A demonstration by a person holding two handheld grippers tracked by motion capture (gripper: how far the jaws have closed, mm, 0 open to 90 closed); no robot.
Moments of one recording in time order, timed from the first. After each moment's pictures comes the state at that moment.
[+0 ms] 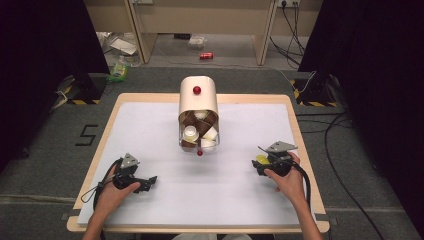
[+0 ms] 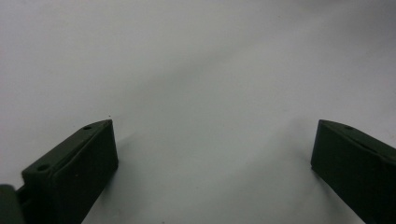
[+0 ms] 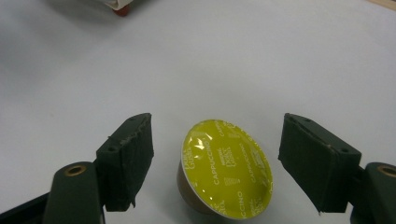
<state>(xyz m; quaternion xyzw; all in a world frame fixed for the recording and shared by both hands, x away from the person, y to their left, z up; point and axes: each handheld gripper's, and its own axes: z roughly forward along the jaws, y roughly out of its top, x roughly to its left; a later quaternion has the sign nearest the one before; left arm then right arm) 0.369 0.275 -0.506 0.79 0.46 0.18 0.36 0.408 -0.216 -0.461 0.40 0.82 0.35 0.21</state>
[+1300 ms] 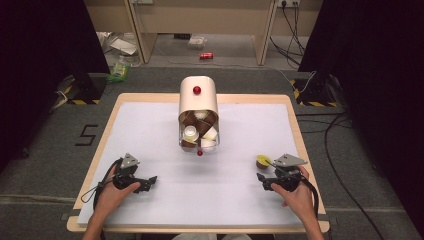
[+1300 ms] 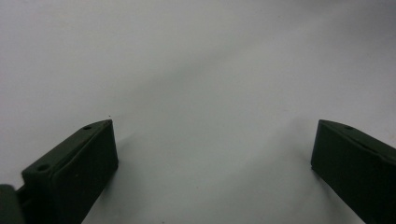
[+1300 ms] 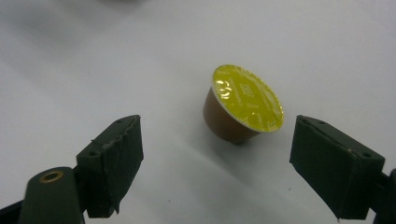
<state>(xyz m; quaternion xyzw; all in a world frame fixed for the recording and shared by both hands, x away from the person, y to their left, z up) 0.369 0.276 -0.506 0.80 0.46 0.18 0.36 0.363 -0.230 -0.463 0.40 0.82 0.35 0.21</state>
